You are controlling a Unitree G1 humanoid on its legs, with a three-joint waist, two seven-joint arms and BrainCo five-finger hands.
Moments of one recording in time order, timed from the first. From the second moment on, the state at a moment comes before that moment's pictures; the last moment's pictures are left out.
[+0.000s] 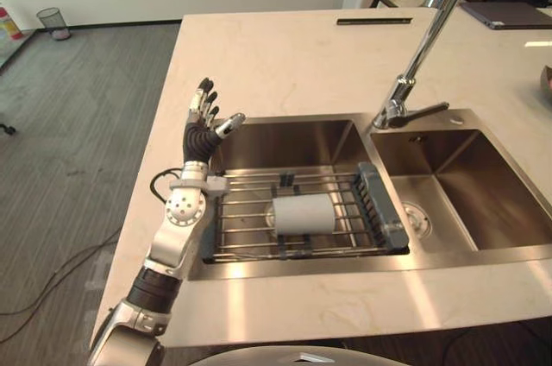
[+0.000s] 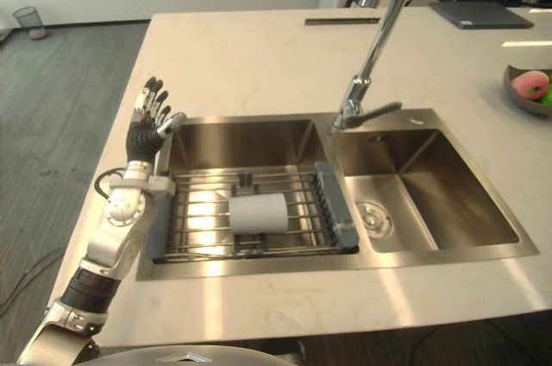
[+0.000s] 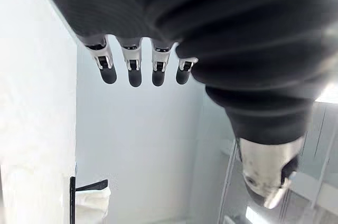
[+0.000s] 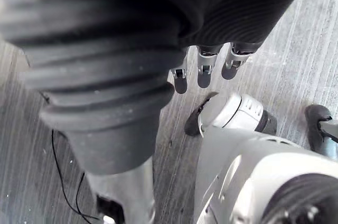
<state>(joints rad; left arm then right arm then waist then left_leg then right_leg) -0.28 0.20 -0.25 -0.05 -0.22 -0.14 0.24 0.26 -0.05 -0.53 1.07 0.63 0.09 0.13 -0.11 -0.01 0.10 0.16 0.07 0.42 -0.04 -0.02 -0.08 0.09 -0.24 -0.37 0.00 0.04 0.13</state>
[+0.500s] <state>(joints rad) -0.28 0.30 -0.57 0.02 0.17 -0.20 -0.02 0.25 -0.09 -0.47 1.08 0.63 0.11 0.12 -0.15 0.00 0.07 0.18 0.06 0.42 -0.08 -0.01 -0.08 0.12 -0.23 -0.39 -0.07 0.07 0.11</state>
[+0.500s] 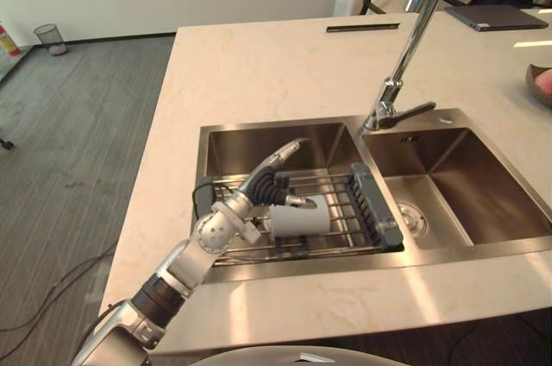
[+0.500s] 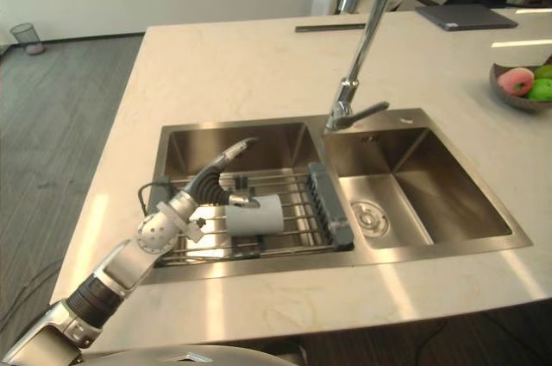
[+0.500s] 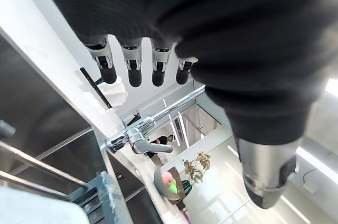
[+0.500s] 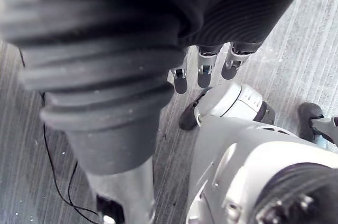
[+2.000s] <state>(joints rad) -0.38 0.29 -0.76 0.34 0.58 0.08 -0.01 0.17 -0.12 -0.59 1.16 0.64 0.11 0.16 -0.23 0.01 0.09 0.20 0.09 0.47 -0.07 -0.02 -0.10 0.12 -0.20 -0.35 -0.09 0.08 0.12</state>
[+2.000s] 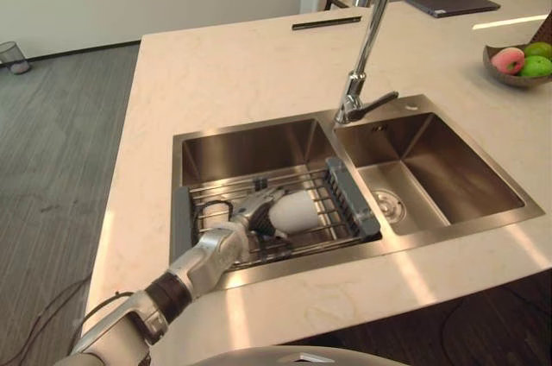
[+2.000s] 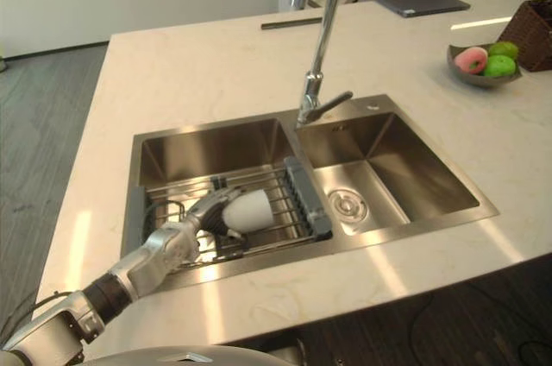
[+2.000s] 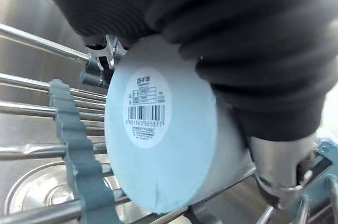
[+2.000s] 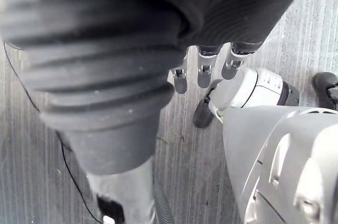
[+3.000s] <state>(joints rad) -0.33 0.40 -0.35 0.11 -0.22 -0.21 0.02 0.19 -0.12 -0.57 1.15 0.64 0.11 0.16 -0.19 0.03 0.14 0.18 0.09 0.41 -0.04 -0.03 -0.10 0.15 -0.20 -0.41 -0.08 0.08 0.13</state>
